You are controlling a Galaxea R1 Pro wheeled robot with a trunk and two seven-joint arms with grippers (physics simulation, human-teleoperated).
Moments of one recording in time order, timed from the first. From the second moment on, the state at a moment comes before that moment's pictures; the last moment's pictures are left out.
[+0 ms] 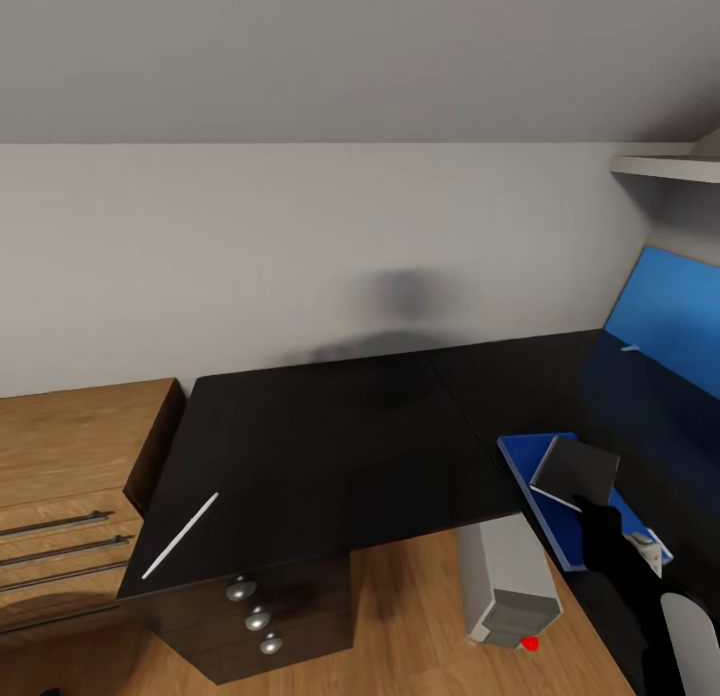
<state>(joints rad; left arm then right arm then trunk) 0.15 -0.05 -0.32 -1.19 0.40 0.32 0.46 -0.26 0.04 -0.58 -1.42 -1.29 0.42 -0.24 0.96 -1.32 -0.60</state>
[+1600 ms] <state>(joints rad) 0.15 -0.05 -0.32 -1.19 0.40 0.32 0.46 -0.26 0.04 -0.59 -1.43 -1.29 0.41 -0.24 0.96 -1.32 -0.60</state>
